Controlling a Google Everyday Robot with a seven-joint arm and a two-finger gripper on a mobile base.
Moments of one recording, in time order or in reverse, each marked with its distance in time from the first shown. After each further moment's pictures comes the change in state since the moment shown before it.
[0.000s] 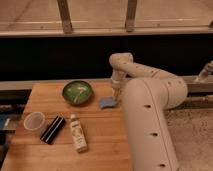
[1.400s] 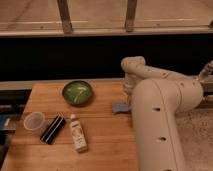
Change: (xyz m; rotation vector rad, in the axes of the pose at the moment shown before) arm 0.059 -0.077 -0.003 0.069 0.087 0.182
